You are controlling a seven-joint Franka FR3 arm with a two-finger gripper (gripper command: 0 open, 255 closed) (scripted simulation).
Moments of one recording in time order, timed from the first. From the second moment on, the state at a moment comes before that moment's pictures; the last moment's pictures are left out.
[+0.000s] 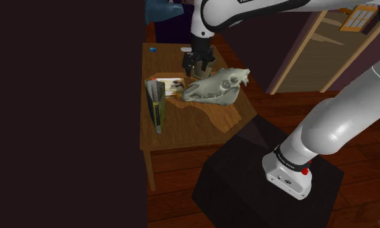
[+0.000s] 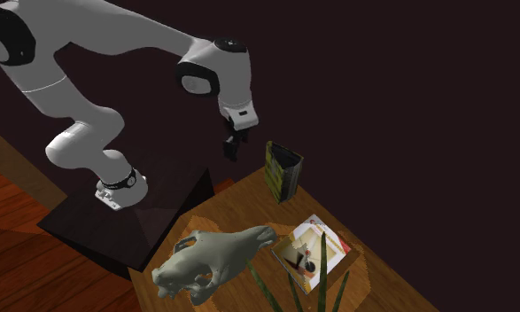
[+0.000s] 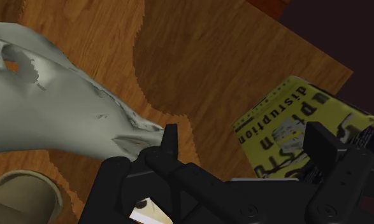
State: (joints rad) arm 0.04 -0.13 0.18 -2.12 0.06 1.98 0.22
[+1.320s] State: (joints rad) arm 0.14 0.47 0.20 -1.68 -0.12 2.12 0.43
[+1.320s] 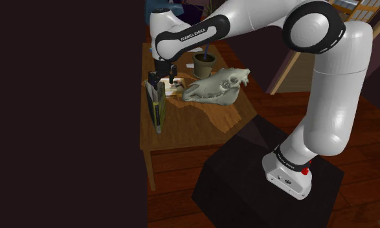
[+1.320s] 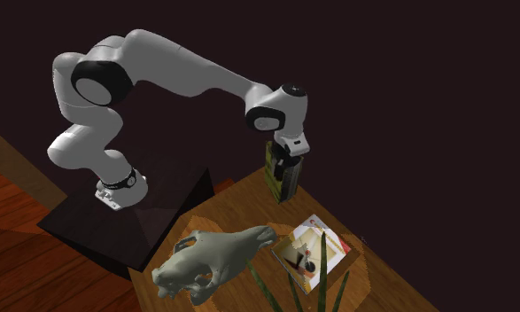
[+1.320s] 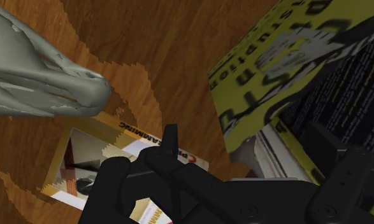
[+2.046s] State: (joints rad) arm 0.14 0.48 0.20 -1.69 -0.13 2.14 0.44
